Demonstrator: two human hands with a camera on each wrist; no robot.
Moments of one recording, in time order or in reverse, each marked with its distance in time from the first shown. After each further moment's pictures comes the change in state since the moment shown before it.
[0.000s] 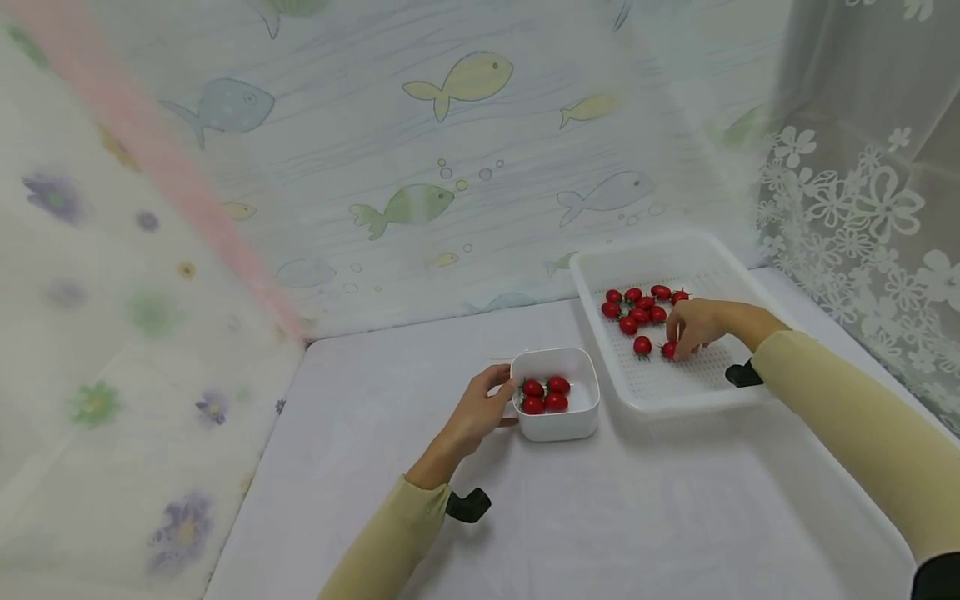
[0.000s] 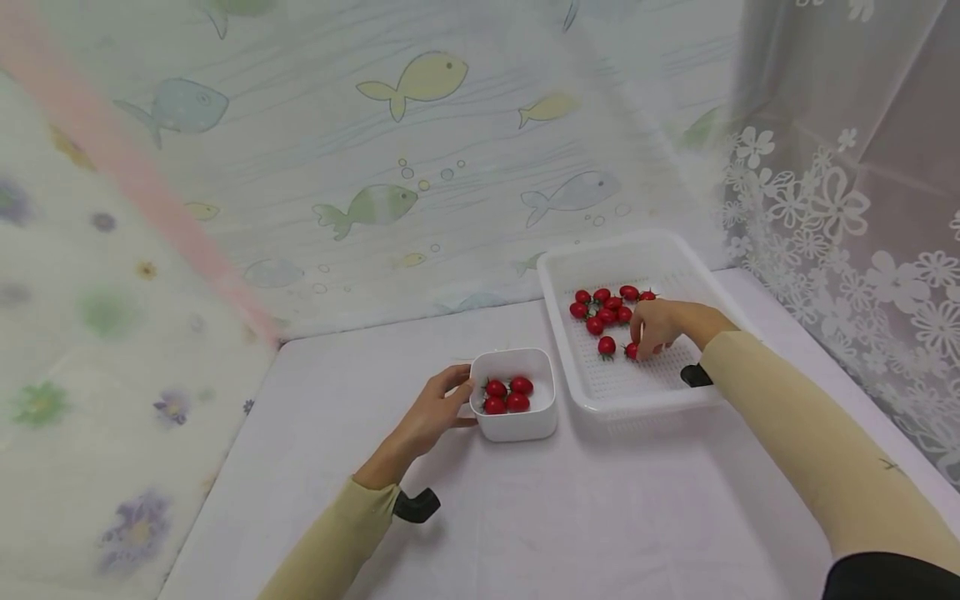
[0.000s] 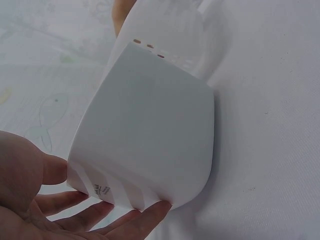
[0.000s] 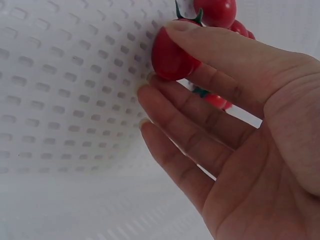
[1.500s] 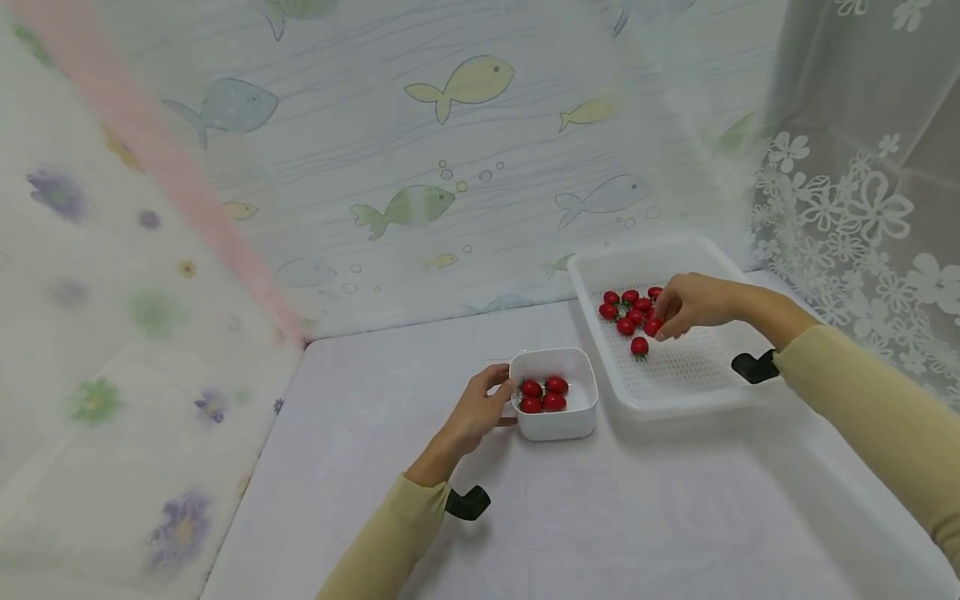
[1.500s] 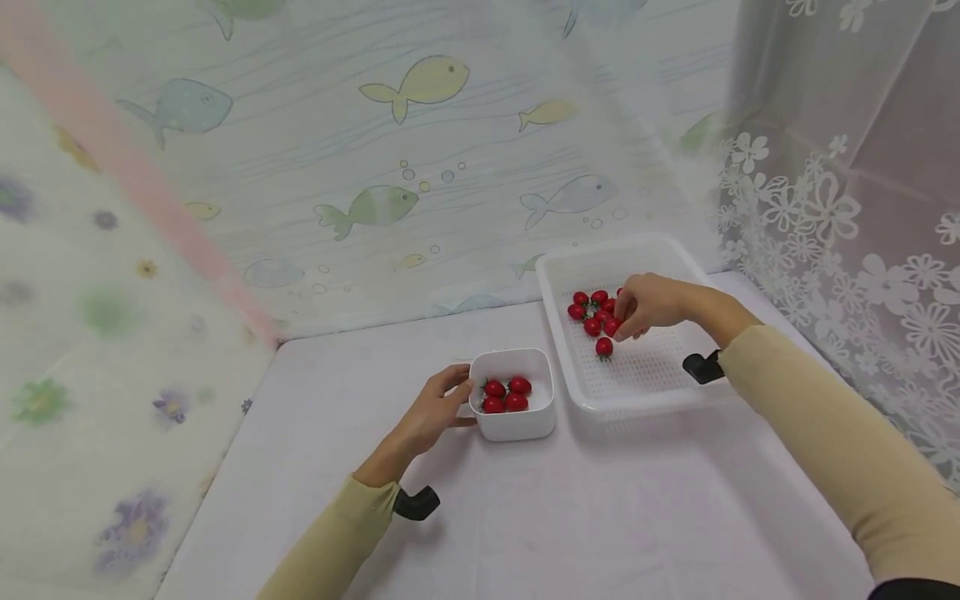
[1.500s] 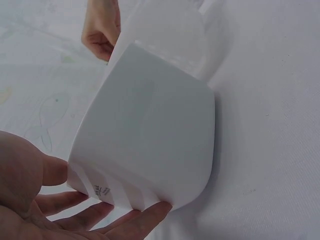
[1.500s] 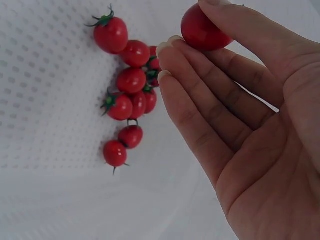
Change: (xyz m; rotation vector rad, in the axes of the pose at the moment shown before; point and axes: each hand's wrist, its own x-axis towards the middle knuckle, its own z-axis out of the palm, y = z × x) left_hand 0.002 -0.003 0.000 -0.010 0.001 0.008; right_hand -0.036 -0.043 -0.019 0.019 0.192 -0.190
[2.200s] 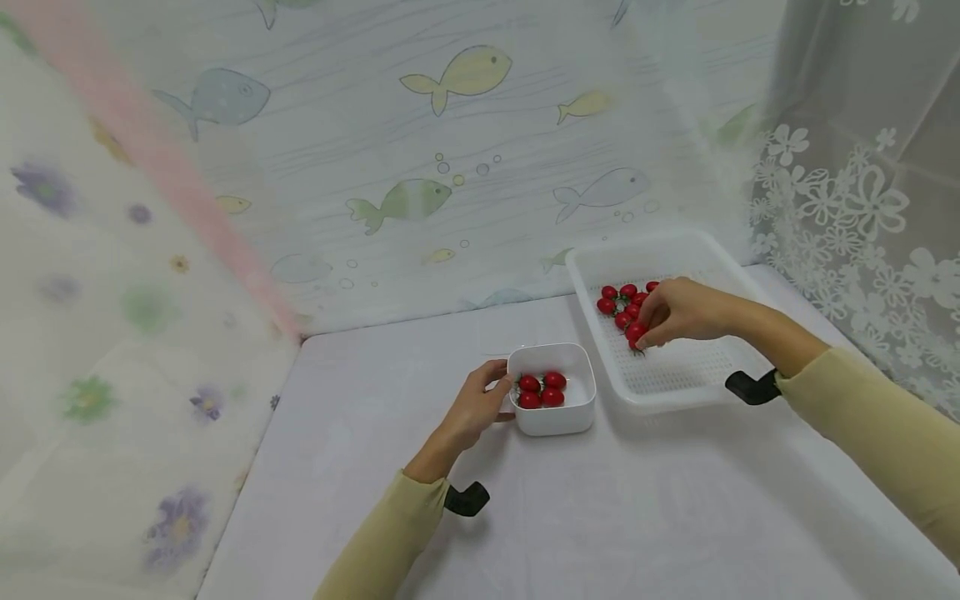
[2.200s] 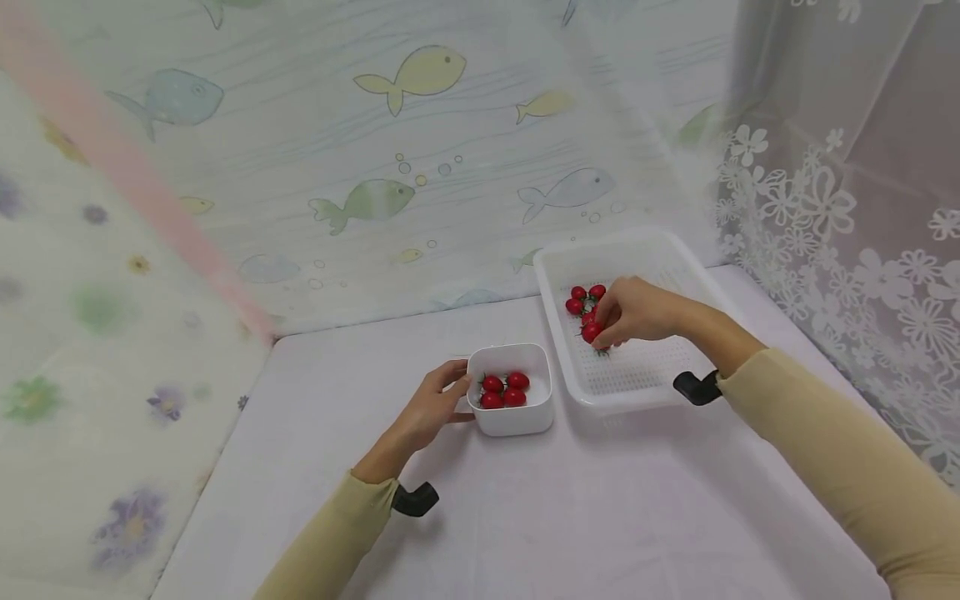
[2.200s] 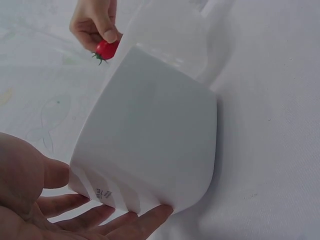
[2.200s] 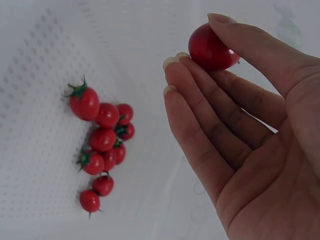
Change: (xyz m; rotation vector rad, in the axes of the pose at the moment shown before) left_hand -0.003 0.005 0.001 -0.035 -0.023 -0.009; right_hand -0.018 -0.038 0.021 0.048 0.110 -0.033
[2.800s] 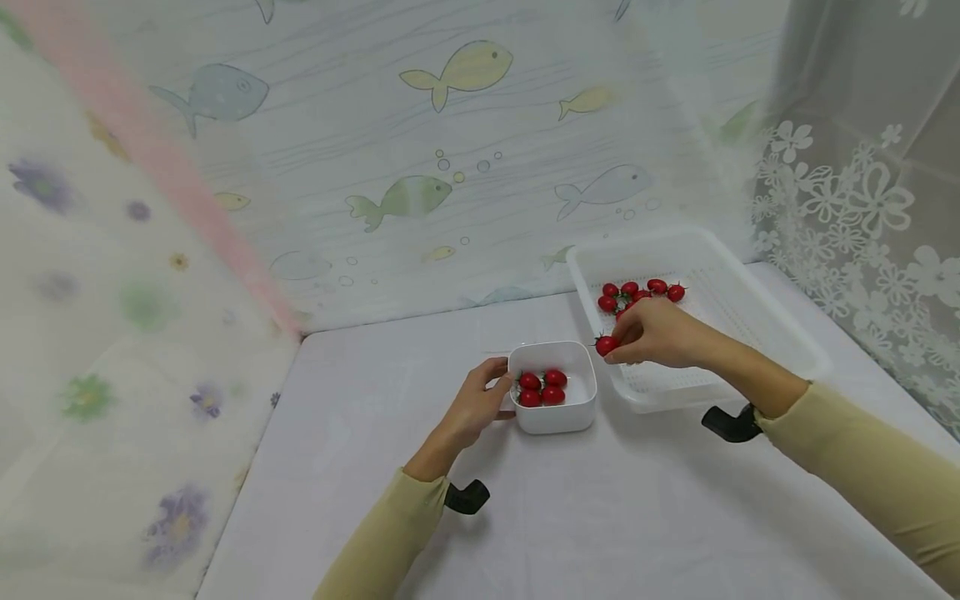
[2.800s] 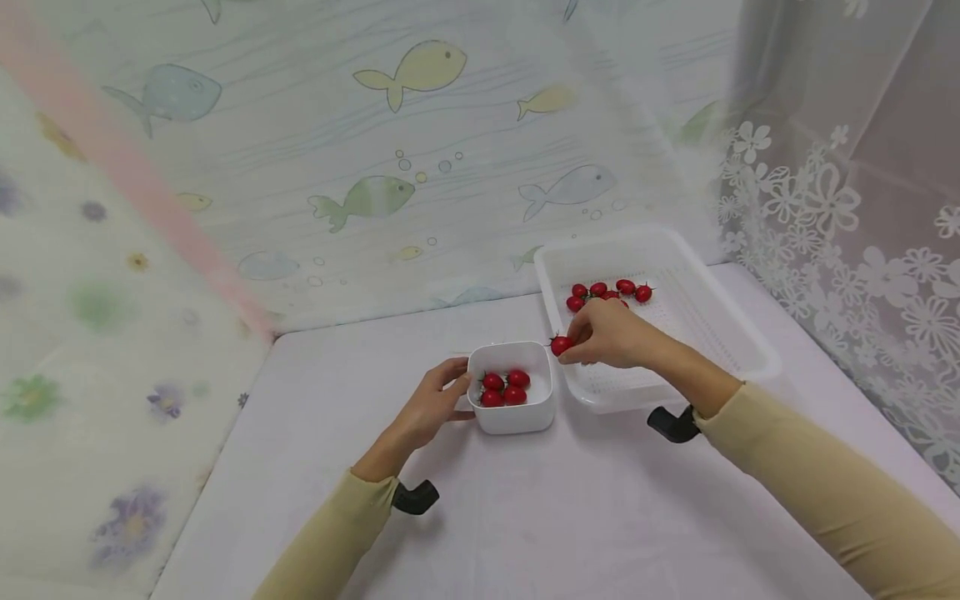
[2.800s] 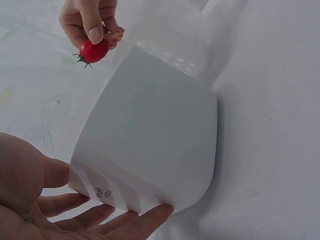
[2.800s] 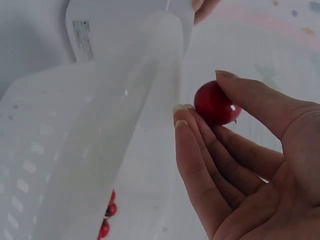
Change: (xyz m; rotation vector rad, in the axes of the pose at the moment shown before) left_hand 0.002 -0.002 0.000 0.027 0.007 0.012; right_hand -0.001 -0.041 0.040 0.062 0.135 0.022
